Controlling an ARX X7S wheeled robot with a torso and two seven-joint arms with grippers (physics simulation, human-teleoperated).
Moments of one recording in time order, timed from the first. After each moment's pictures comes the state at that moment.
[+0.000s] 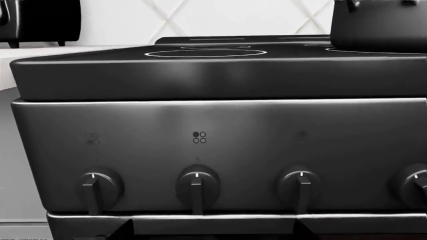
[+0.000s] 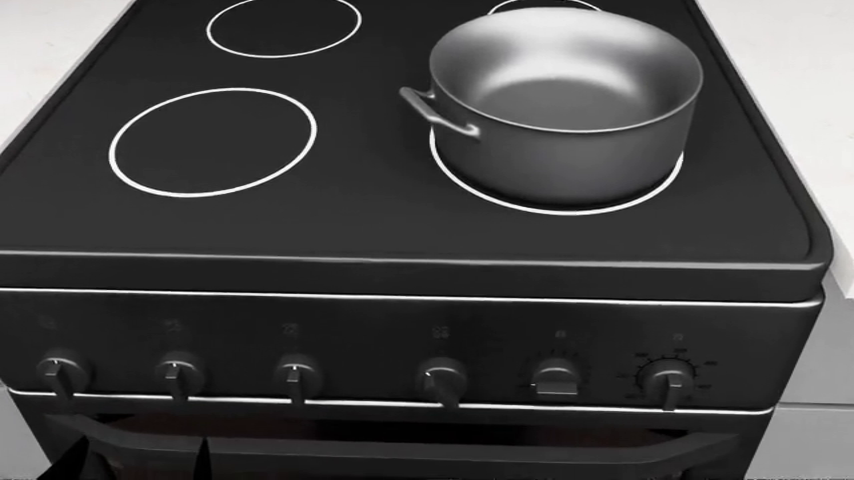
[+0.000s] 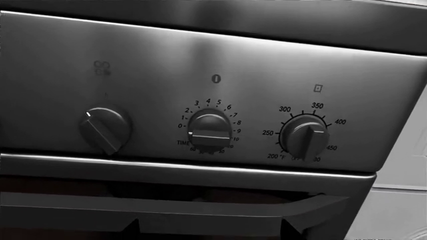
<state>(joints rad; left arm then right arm) -0.03 -0.17 0.18 0.02 -0.15 -0.01 -0.19 0.04 0.15 -0.21 0.09 0.08 0.05 0.23</state>
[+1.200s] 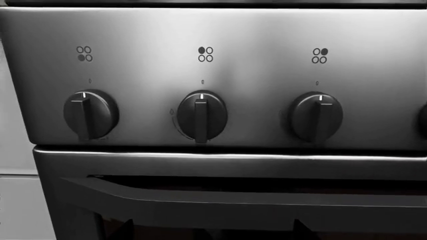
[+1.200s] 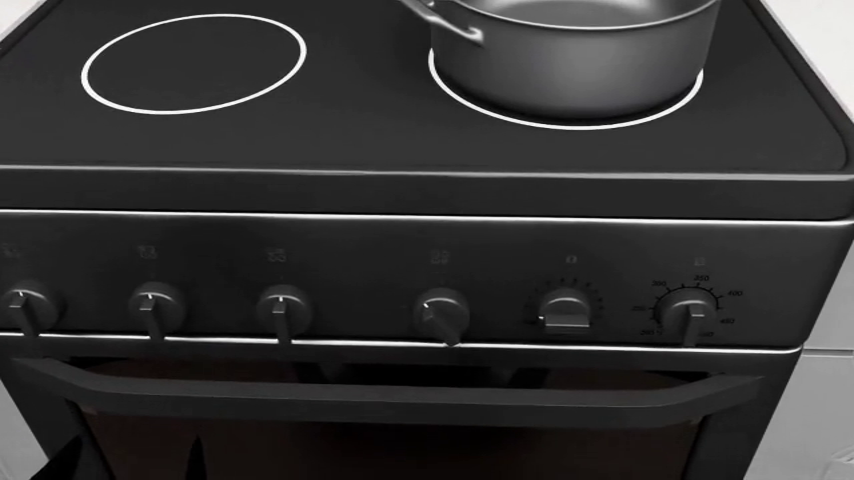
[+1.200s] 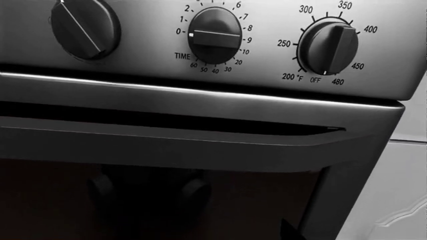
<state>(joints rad) -0.04 -0.19 0.20 0.00 -0.20 0.02 -0.22 0.05 0.18 -0.24 0.09 0.11 0.06 0.27</state>
